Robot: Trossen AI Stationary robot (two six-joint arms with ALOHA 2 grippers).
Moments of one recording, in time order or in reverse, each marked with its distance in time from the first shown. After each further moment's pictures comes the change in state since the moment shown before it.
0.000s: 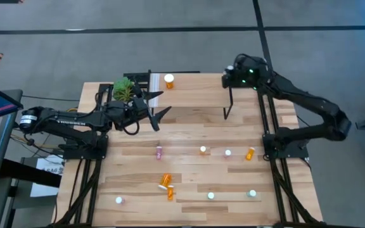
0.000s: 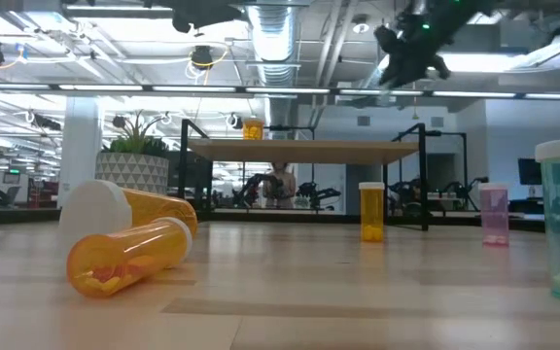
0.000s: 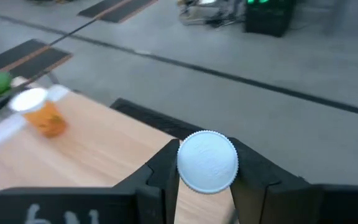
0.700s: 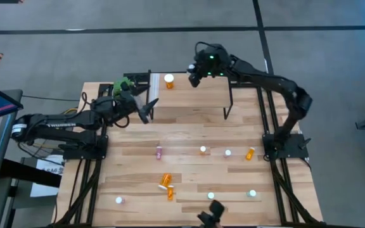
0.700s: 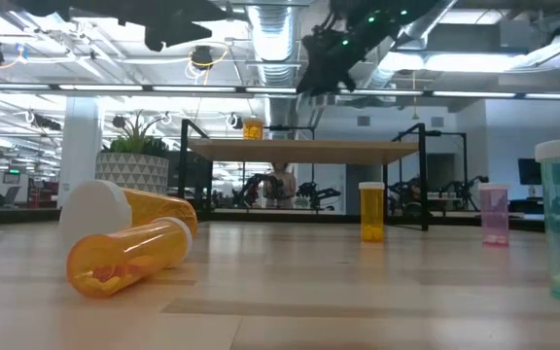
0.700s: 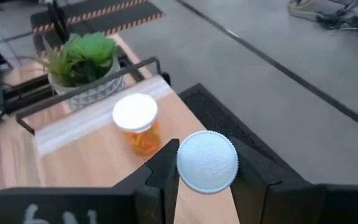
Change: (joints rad) left arm 0.139 -0.201 -0.139 -0.049 0.058 -0.115; right arm 0.053 0.545 0.486 0.012 -0.334 -0.236
